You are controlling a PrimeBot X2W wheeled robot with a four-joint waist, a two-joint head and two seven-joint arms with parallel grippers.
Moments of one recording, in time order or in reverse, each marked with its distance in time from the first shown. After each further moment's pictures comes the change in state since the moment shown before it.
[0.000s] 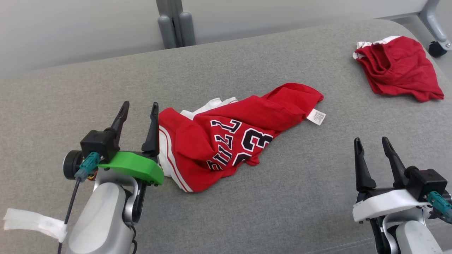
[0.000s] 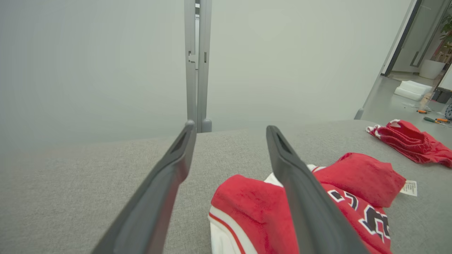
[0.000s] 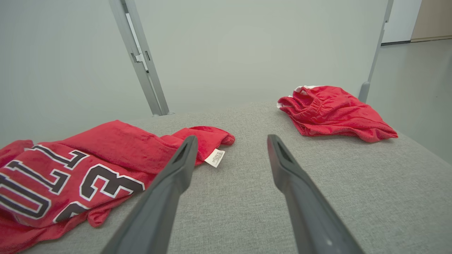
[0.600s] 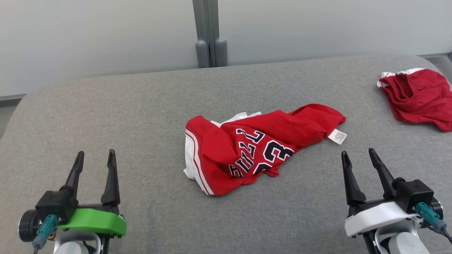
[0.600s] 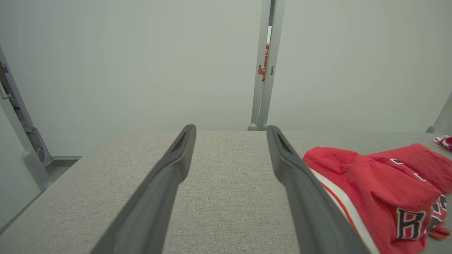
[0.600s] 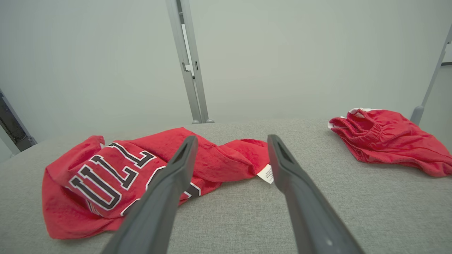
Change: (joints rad) left arm 0.329 0.061 0.207 -0.242 0.069 -0.021 -0.003; right arm 0.052 -0.005 0.055 -0.024 -0.021 0.000 0.000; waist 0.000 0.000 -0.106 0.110
